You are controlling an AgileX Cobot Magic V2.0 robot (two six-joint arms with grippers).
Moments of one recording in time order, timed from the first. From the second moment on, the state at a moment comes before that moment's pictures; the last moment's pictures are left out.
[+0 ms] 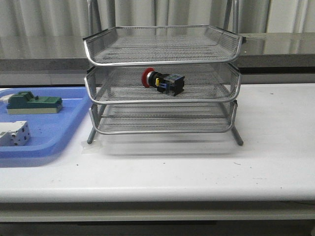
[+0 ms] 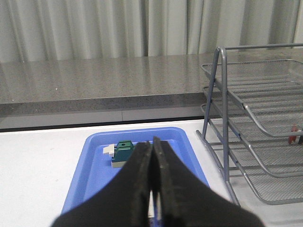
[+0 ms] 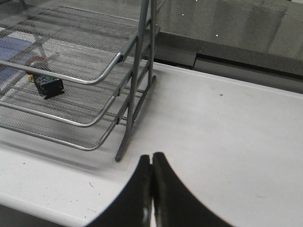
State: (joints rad) left arm -0.01 0.21 -0.27 -0.51 0.18 0.46; right arm 0.05 0.51 -0.41 0.52 0.30 -0.63
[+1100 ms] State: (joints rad) left arm -0.01 0.21 -0.27 -0.51 0.18 0.46; right arm 0.05 -0.01 0.03 0.07 0.12 -0.03
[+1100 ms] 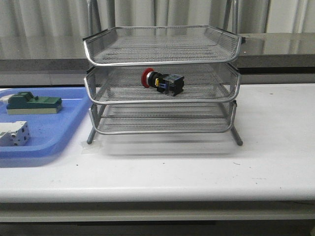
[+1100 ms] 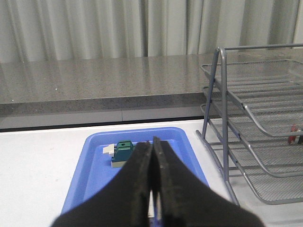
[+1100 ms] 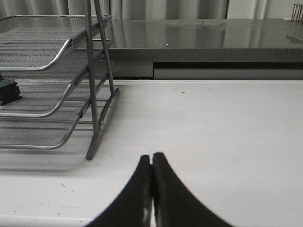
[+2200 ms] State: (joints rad) left arm -0.01 0.21 -0.27 -0.51 0.18 0.46; right arm 0.04 -0.01 0.03 0.05 0.11 -0.03
